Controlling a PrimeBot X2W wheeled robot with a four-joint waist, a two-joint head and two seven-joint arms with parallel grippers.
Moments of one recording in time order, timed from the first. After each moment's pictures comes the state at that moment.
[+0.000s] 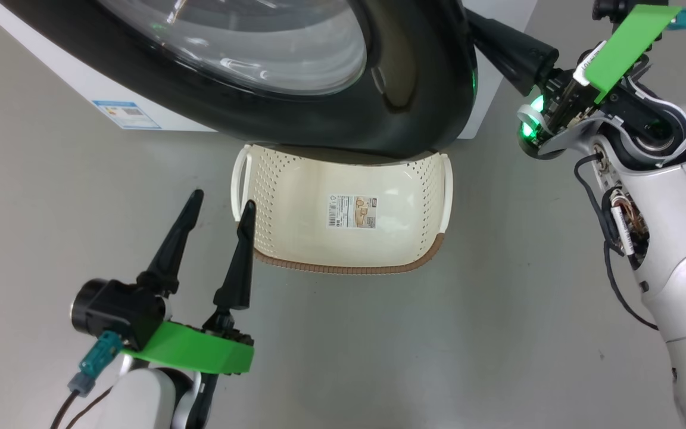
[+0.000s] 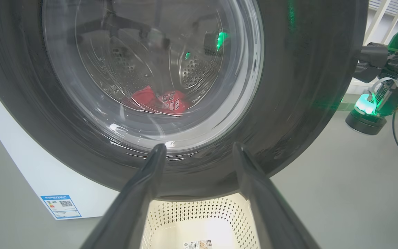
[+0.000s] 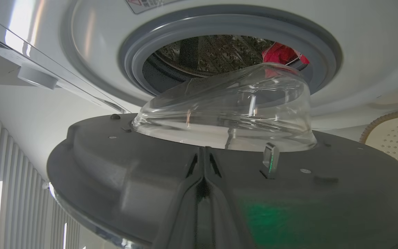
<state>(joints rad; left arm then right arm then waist) -0.33 0.04 -0.15 0.16 -0.24 -0.13 -0.25 -0.97 -0.14 0.22 0.65 1.81 0.12 0.60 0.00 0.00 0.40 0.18</state>
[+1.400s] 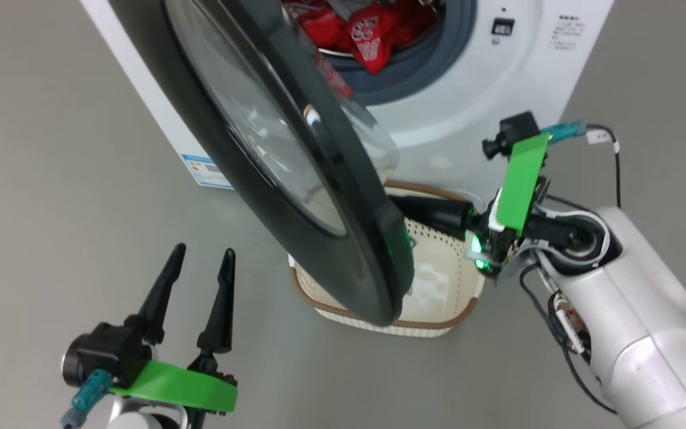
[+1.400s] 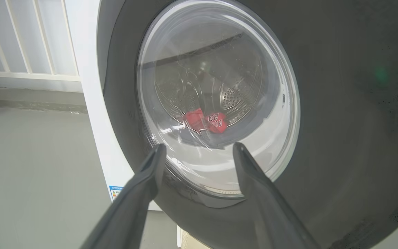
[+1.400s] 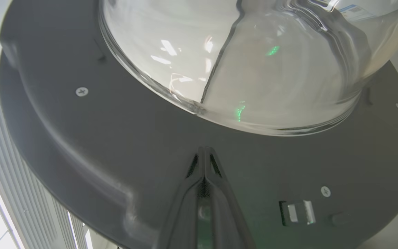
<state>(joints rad) -0.22 0.03 -0.09 0.19 -0.25 -0.13 -0.25 -0.75 -0.09 0.32 0.59 1.71 0.12 0.86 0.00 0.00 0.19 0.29</state>
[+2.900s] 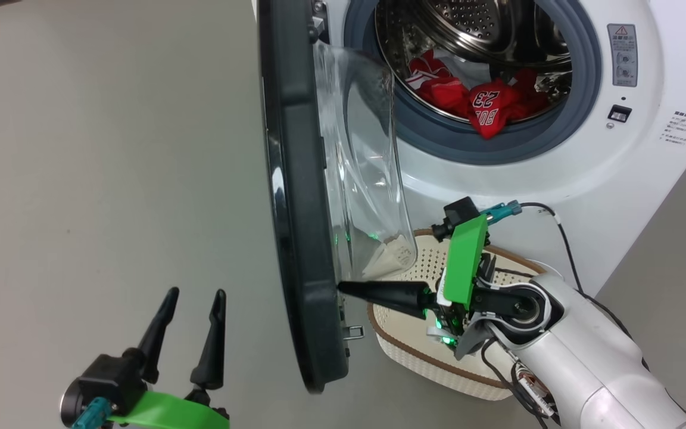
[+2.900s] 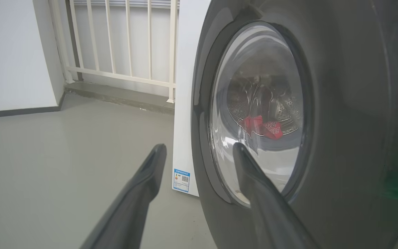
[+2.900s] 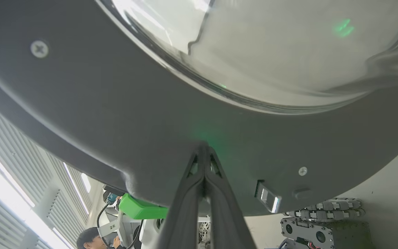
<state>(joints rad) -0.14 0.04 -0.07 0.25 -0.26 -0.13 -0.25 -0.65 -0.07 0.57 0.64 1.80 0.12 0.76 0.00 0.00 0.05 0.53</state>
